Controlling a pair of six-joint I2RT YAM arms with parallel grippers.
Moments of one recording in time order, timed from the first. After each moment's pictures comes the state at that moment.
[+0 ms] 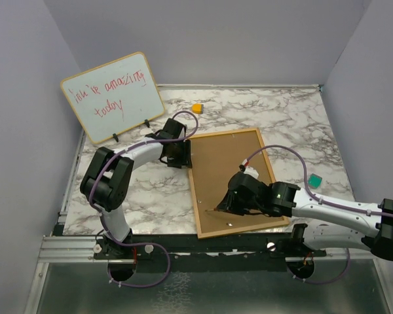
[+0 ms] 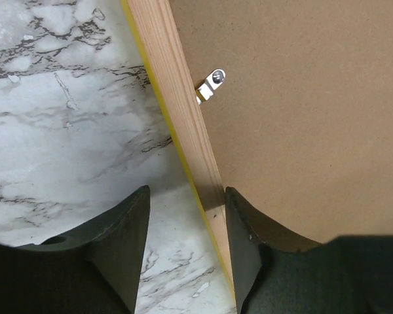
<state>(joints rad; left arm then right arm) -0.47 1.78 1.09 -0.38 0.20 -0.43 1.14 1.07 0.76 -0.62 0.17 1.25</state>
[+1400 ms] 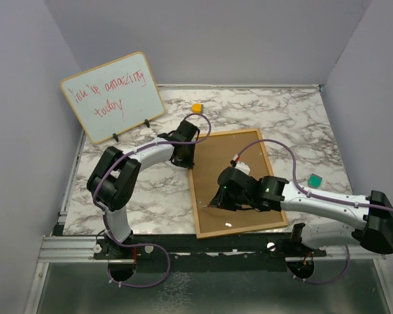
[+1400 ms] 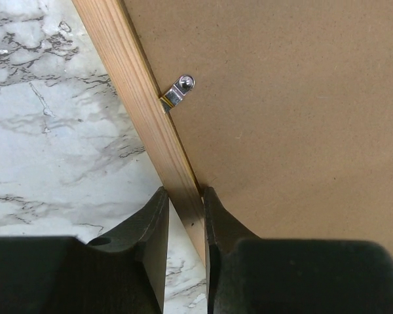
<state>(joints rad) -0.58 1.82 1.17 -0.45 0.01 -0.42 1.14 1.21 0.88 -0.61 0.18 1.23</state>
